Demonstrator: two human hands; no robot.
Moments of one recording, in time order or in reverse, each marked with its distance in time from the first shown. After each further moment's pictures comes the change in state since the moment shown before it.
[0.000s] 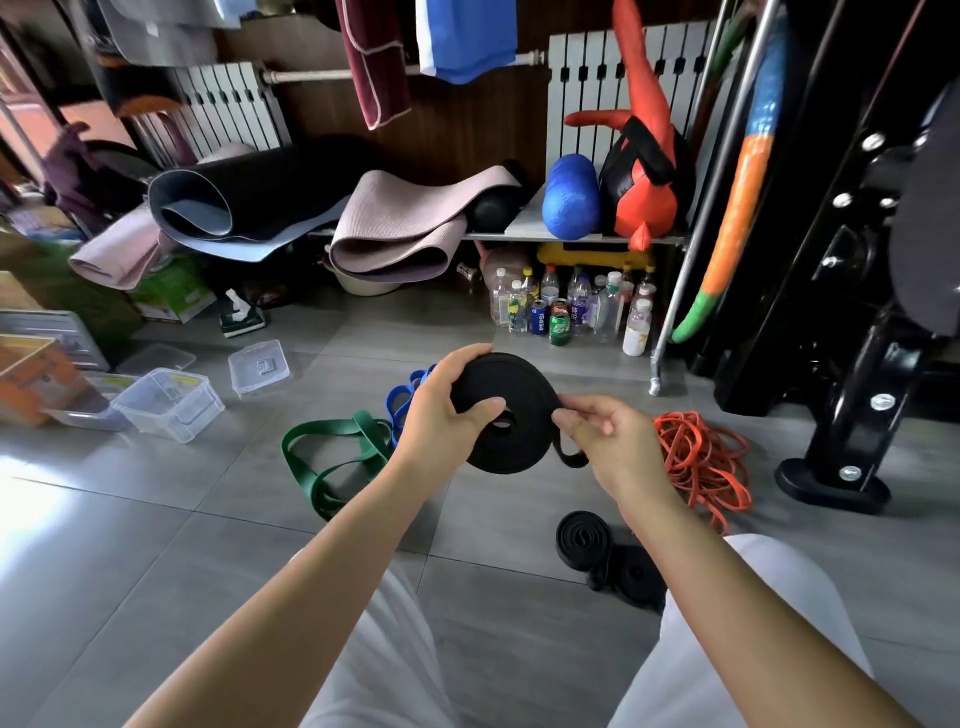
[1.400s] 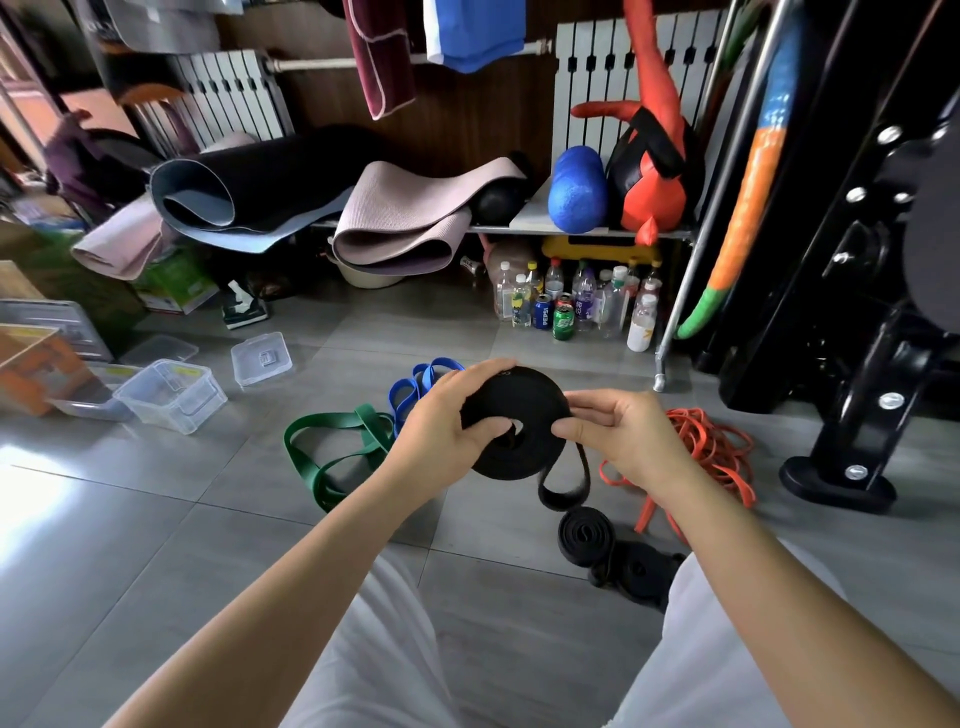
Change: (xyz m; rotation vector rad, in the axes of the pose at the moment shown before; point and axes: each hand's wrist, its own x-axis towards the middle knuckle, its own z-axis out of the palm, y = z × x) left_hand -0.007 -0.006 -0.011 0.222 -0.173 0.101; right_hand 0.013 -0.007 -0.016 0.039 -0.347 0.003
